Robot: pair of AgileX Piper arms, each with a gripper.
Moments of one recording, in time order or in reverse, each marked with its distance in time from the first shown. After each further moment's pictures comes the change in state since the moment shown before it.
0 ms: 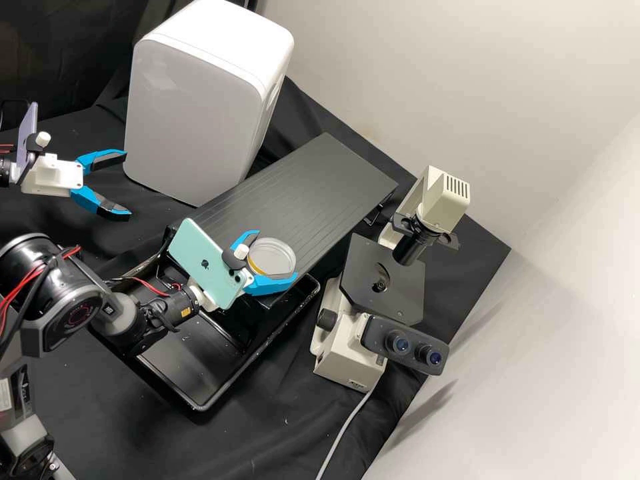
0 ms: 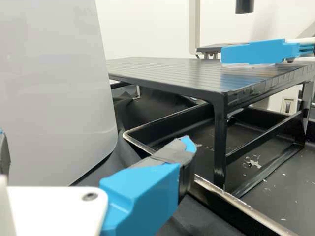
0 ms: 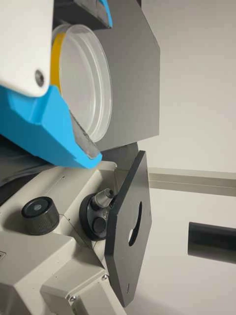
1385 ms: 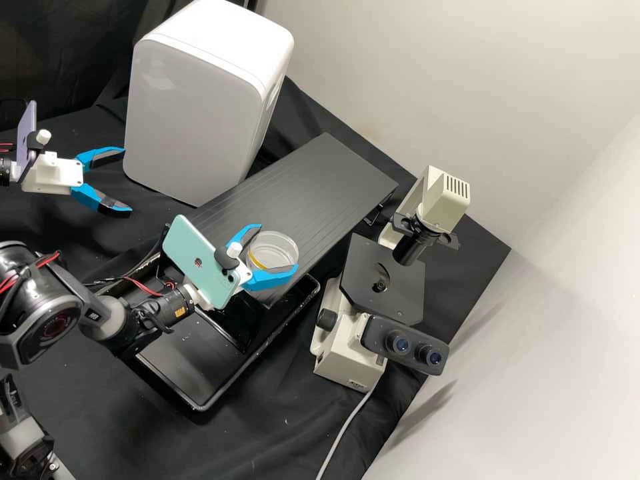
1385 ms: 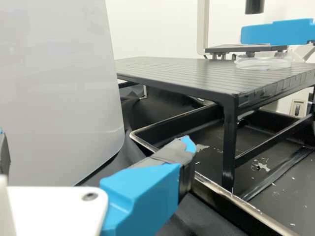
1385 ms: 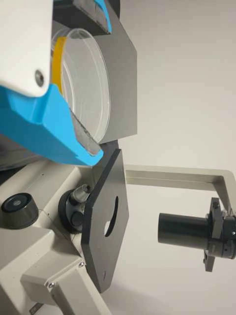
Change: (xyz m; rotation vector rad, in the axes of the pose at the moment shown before) left arm 0.000 0.001 -0.002 -0.010 0.027 0.007; right arm -0.013 0.012 -0.012 0.007 0.053 0.048
